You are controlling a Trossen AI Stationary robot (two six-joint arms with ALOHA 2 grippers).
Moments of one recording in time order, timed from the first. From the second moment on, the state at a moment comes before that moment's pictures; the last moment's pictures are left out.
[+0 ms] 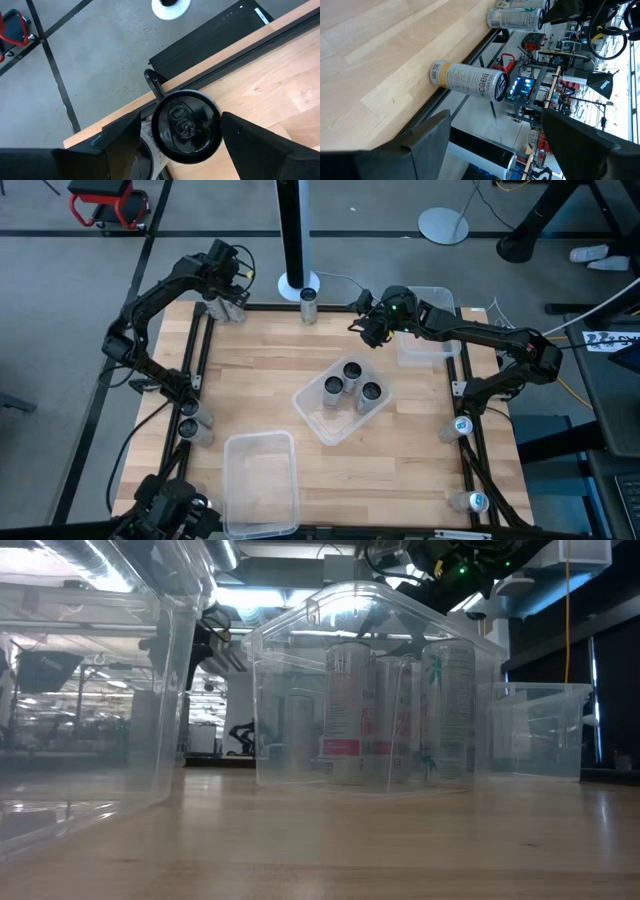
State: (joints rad) left arm 1.08 1.47 1.29 -0.91 -0.29 0.11; right arm -0.48 1.41 1.05 -0.12 -0.02 -1.63
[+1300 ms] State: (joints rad) left arm 1.08 1.49 1.24 -0.84 -0.22 0.15; right arm -0.48 1.41 1.05 -0.13 -0.02 -1.63
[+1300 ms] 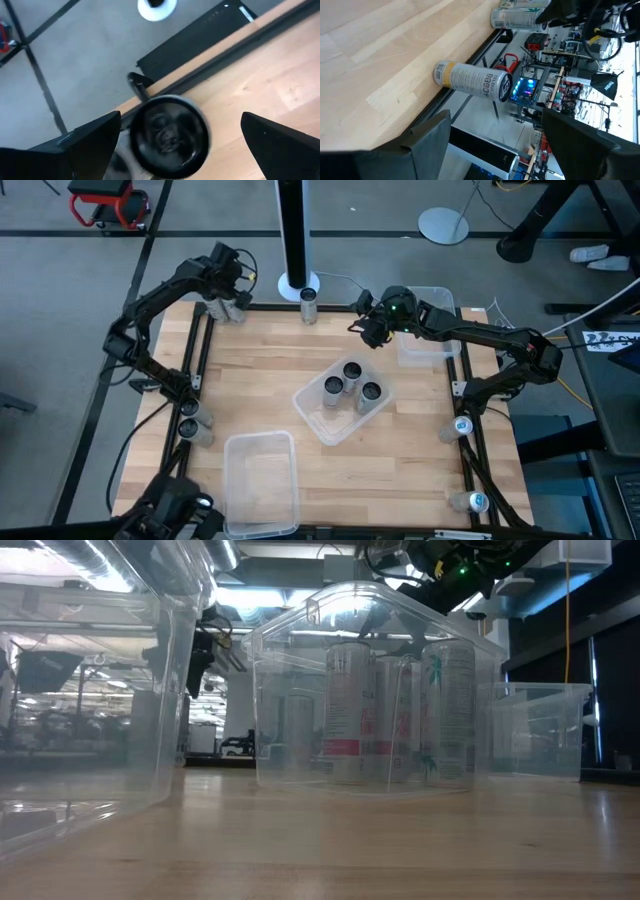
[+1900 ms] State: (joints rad) left arm 1.08 1.56 1.21 -0.82 -0.22 0.19; right arm -0.48 1.41 1.05 -0.12 -0.02 -1.63
